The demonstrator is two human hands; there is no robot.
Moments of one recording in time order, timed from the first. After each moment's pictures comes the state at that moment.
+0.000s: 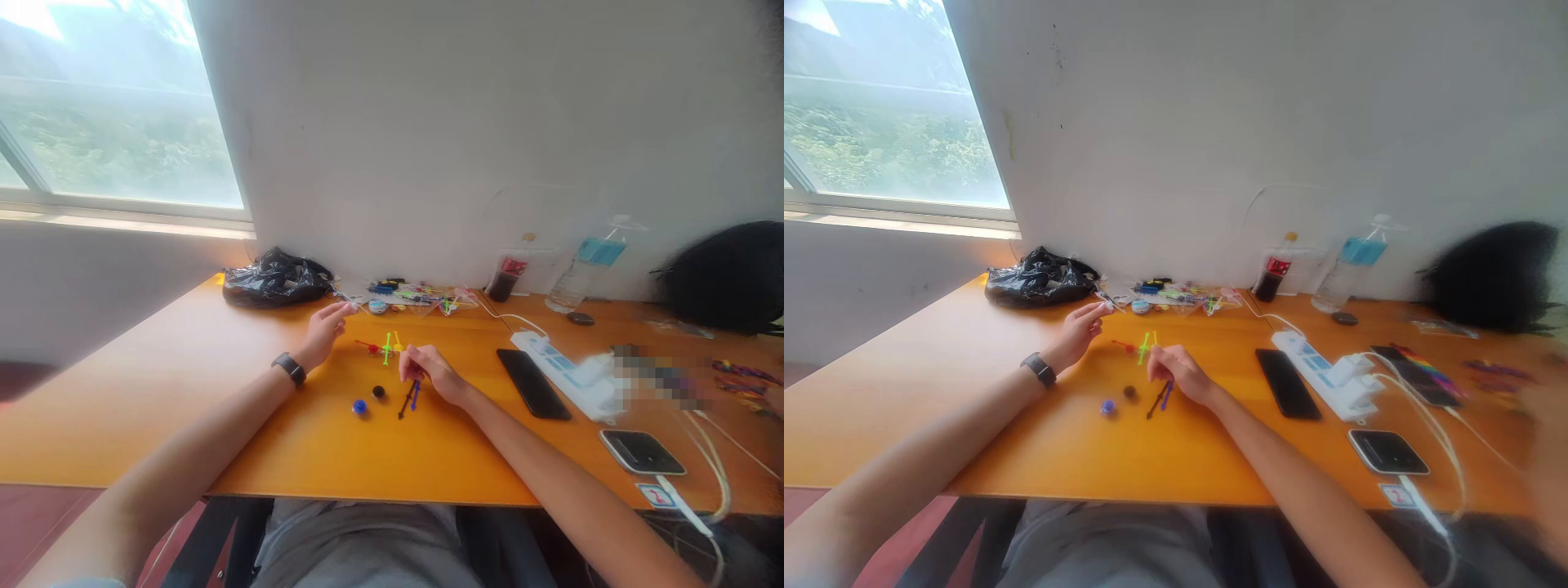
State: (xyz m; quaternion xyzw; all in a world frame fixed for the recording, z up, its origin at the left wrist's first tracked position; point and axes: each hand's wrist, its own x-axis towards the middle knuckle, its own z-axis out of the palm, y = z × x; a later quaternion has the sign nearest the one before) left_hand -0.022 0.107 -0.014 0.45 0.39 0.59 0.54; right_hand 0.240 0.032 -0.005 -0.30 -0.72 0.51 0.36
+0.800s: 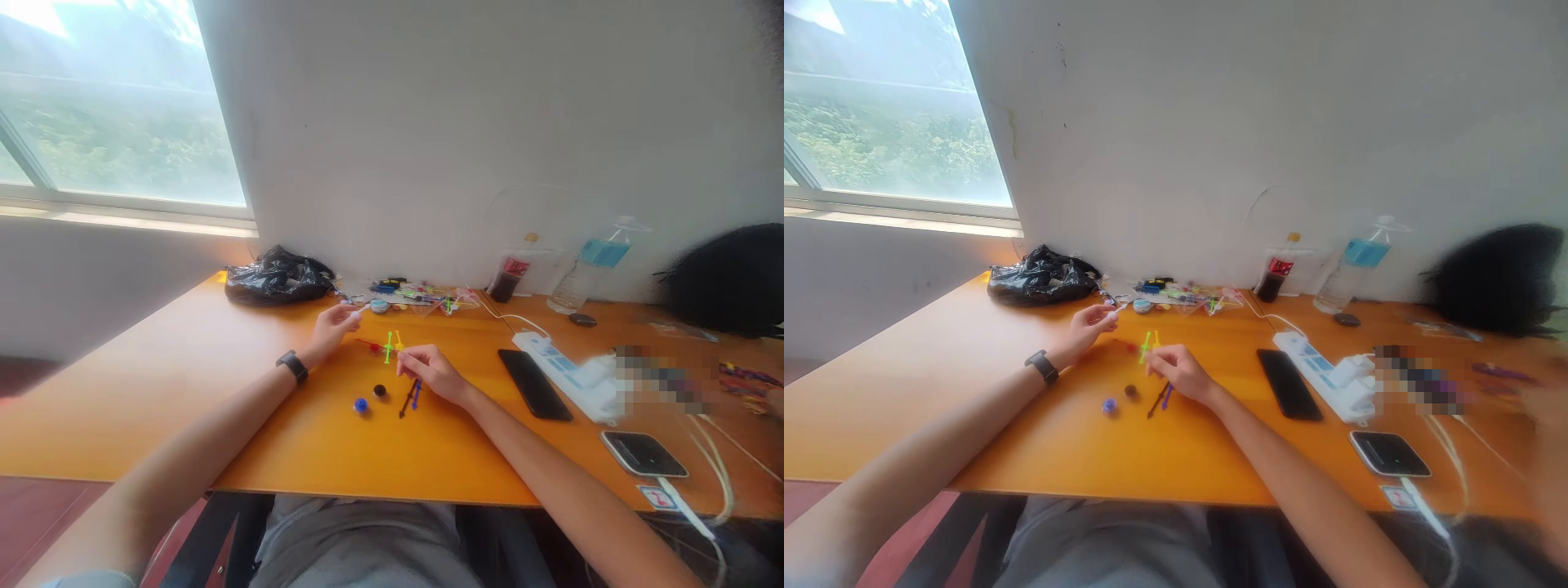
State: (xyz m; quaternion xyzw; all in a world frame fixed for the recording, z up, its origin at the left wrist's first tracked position) left_hand -0.022 0.114 -0.031 0.55 0.40 0.56 0.46; right_hand 0.237 0.032 -0.002 -0.34 -0.74 0.45 0.36
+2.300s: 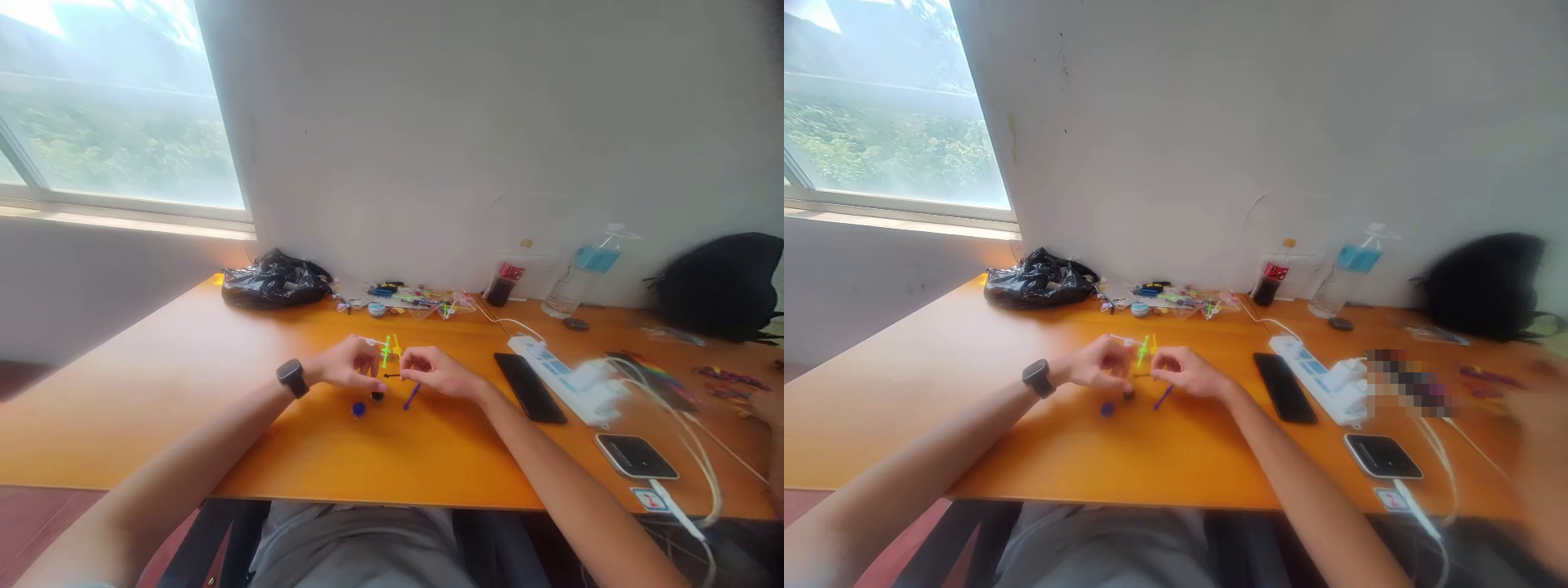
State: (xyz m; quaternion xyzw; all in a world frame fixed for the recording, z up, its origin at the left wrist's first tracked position) left_hand -0.010 0.063 0.008 0.87 0.23 0.24 0.35; right_hand 0.265 0.046 0.004 -0.36 -0.81 0.40 0.23
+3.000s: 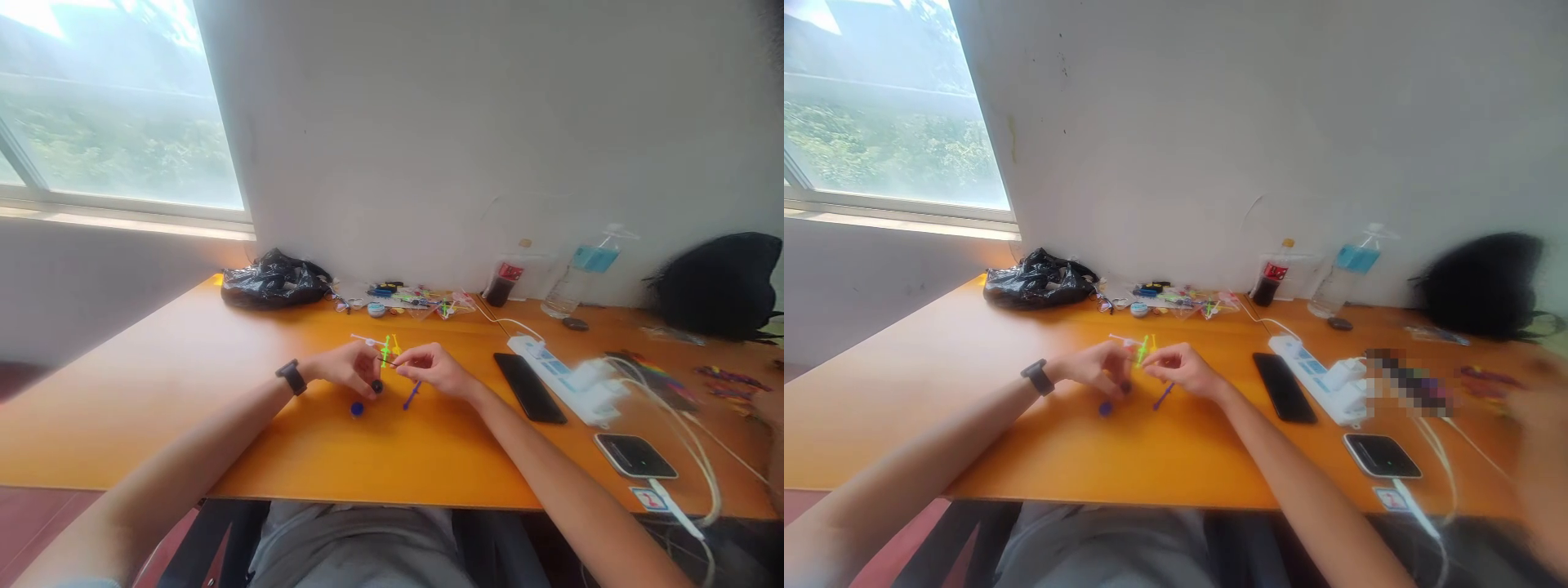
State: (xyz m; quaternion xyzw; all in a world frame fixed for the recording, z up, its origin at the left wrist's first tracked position) left_hand -0.008 0.069 0.001 0.79 0.21 0.17 0.55; right_hand 0.255 0.045 -0.002 -0.35 -0.74 0.48 0.32
